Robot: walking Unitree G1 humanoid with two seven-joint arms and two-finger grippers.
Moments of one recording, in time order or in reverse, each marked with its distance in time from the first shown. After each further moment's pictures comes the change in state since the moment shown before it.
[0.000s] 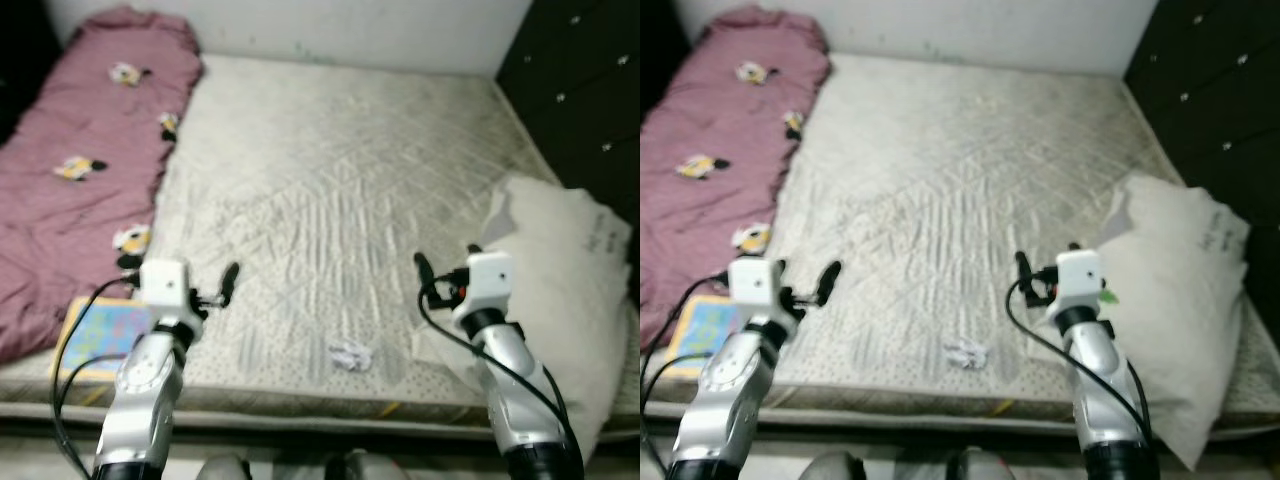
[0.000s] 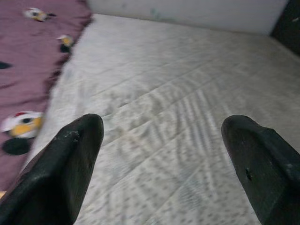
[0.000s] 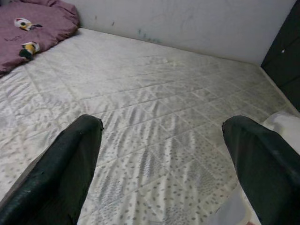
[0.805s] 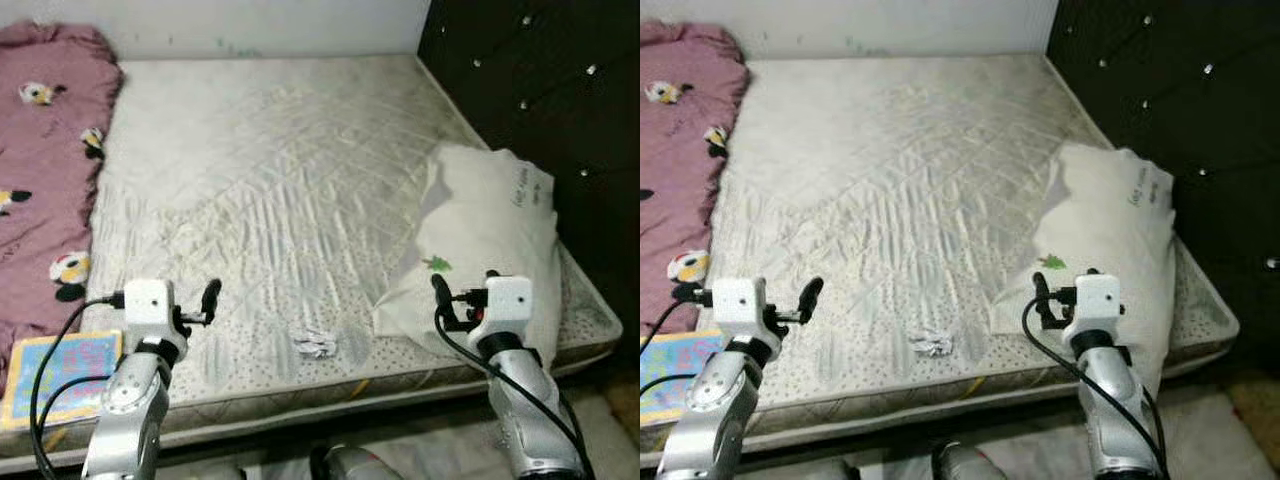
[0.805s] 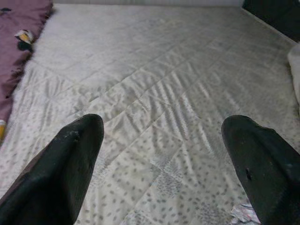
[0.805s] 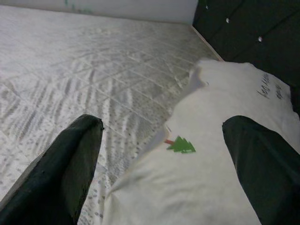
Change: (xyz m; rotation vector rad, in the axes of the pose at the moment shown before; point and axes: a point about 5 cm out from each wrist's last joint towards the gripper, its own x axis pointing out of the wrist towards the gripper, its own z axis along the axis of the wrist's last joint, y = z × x) left arm -0.016 0.016 -0.008 0.031 0.033 0.082; right arm -0.022 -0.013 -0.017 0.037 0.066 -0.084
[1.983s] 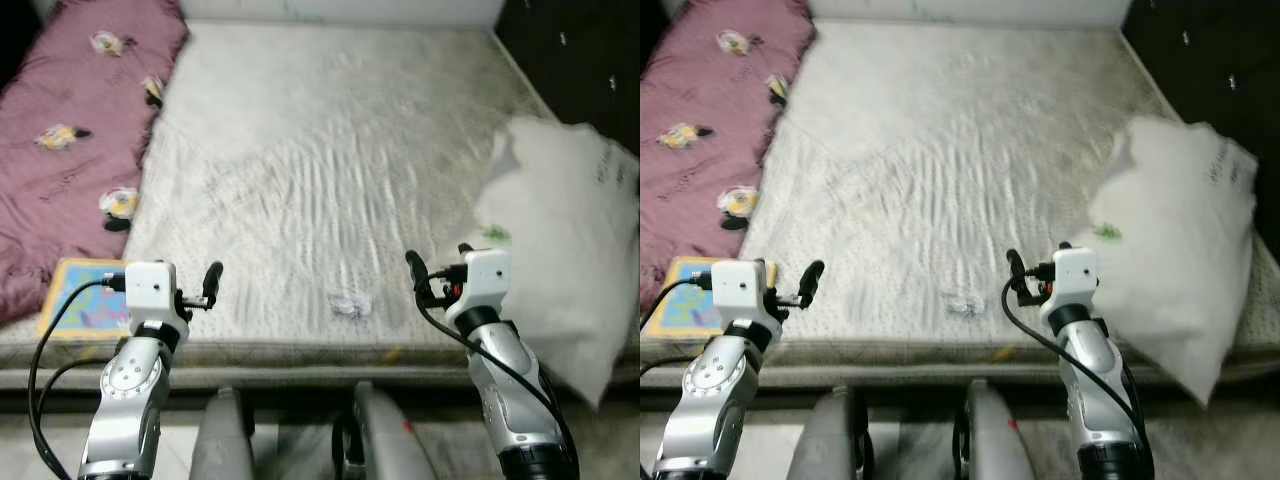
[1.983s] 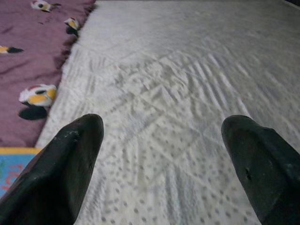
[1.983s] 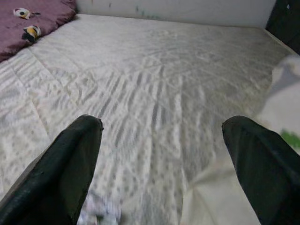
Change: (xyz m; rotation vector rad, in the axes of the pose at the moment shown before) left arm 0.007 -0.002 0.019 0.045 -0.052 -0.012; right arm 0.019 0.027 0.024 0.039 -0.065 0.119
